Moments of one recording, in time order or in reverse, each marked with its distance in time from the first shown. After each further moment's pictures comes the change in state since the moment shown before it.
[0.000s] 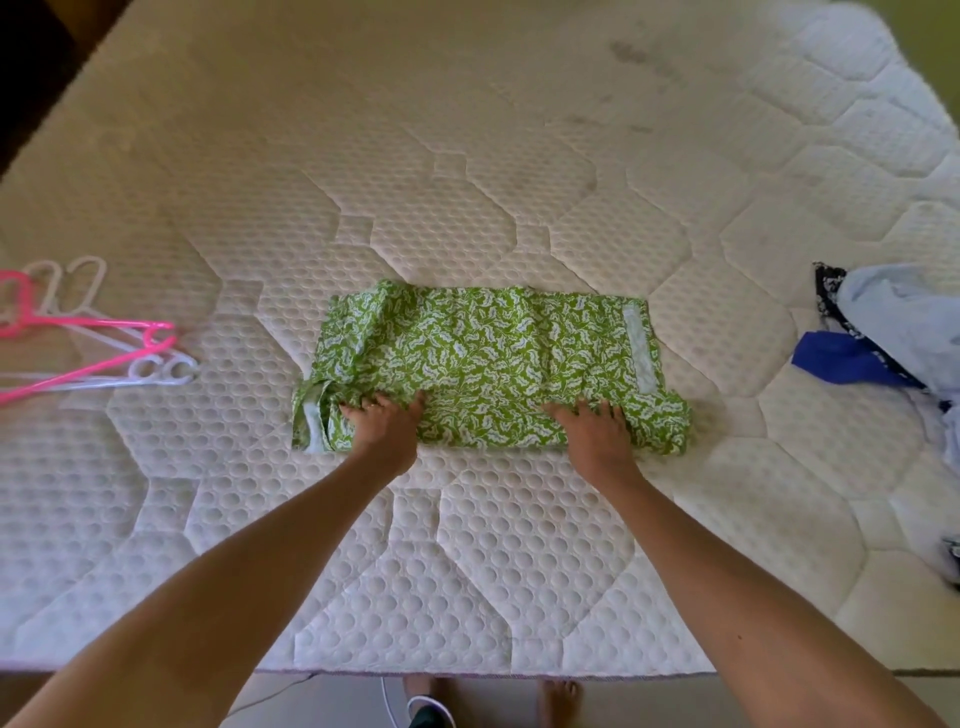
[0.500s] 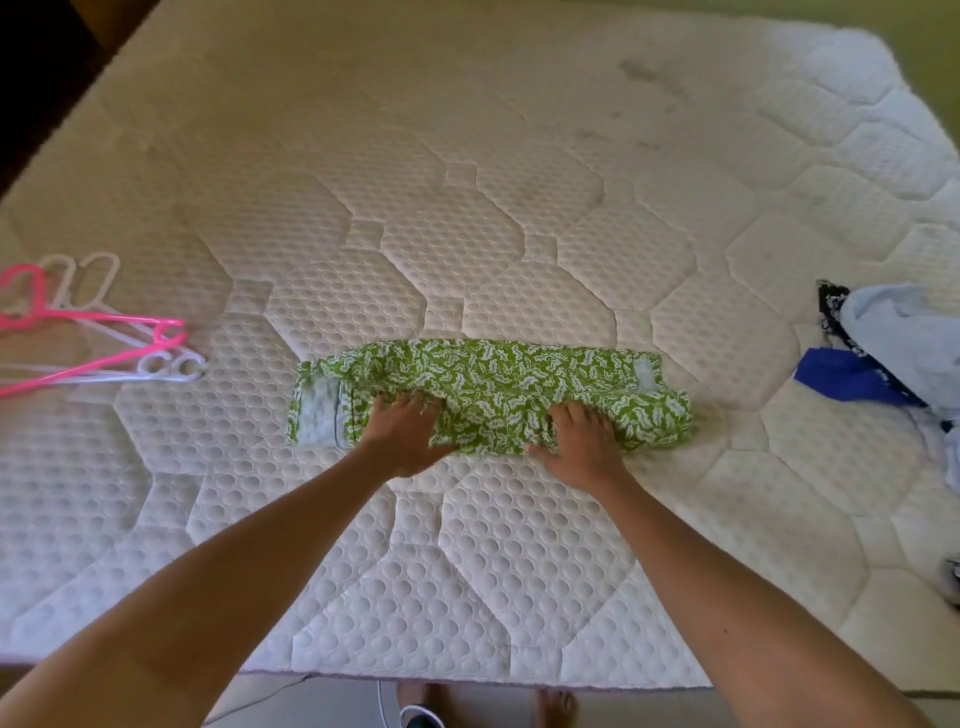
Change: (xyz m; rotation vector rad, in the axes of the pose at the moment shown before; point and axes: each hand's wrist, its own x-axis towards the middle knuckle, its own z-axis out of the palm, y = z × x) left_hand 0.006 -0.006 0.000 -0.076 0.176 0.258; right_hand 0.010 -0.007 0.006 0.116 0.027 -0.093
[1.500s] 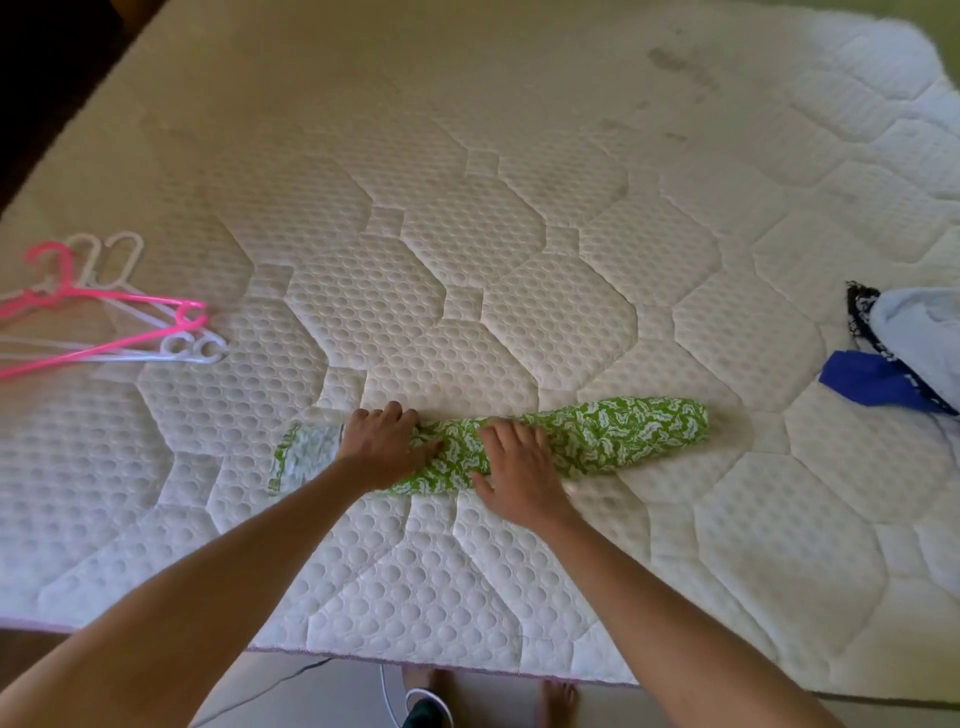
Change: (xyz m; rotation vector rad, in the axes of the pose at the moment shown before) left_hand -0.032 -0.028 0.028 -0.153 0.059 -0.110; right_hand -0.024 -0.086 0.030 -0.003 0.291 -0.339
